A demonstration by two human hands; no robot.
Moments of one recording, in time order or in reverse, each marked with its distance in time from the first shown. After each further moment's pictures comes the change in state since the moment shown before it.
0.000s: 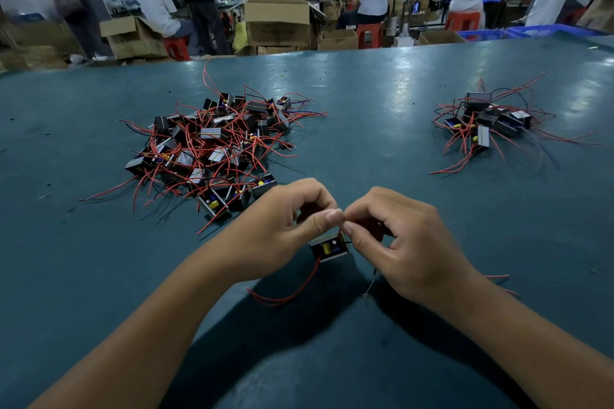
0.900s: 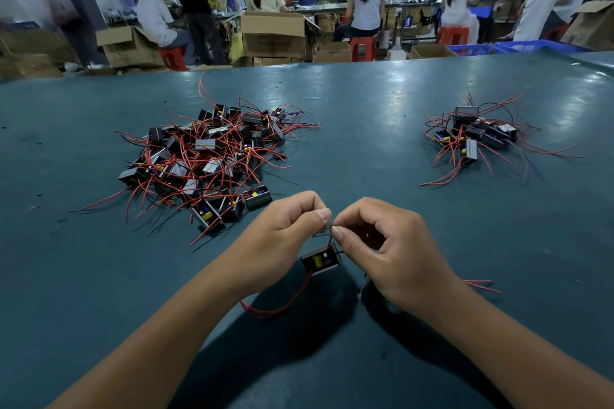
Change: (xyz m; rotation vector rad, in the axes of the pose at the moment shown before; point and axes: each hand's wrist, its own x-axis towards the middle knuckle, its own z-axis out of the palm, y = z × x) left_hand 0.005 -0.003 0.015 -0.269 0.061 -0.161; right_hand 0.003 -0.002 0.003 0.141 0.028 0.145
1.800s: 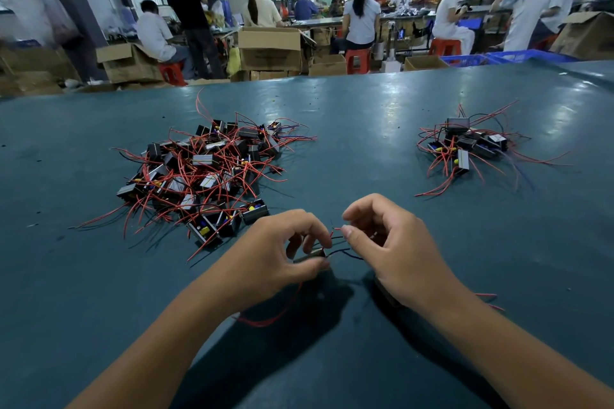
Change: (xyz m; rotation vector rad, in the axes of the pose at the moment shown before) left_hand -0.005 0.003 -0.012 0.419 -0.041 0.151; right_hand 0.005 0.009 -0.006 0.055 0.101 0.250
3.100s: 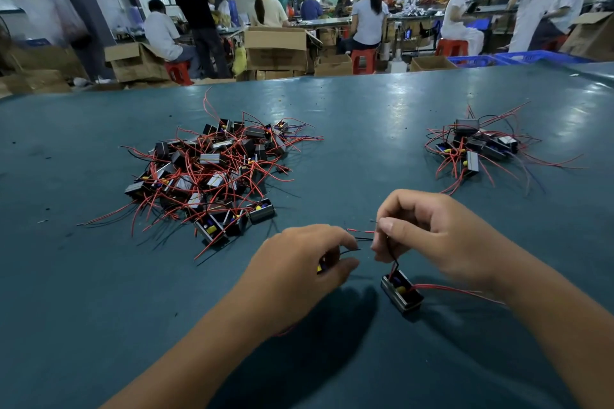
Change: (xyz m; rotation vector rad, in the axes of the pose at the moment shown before) left_hand -0.002 0.014 0.025 0.190 0.123 -0.019; right_hand 0.017 -0.014 -0.049 0.179 -0.415 0.095
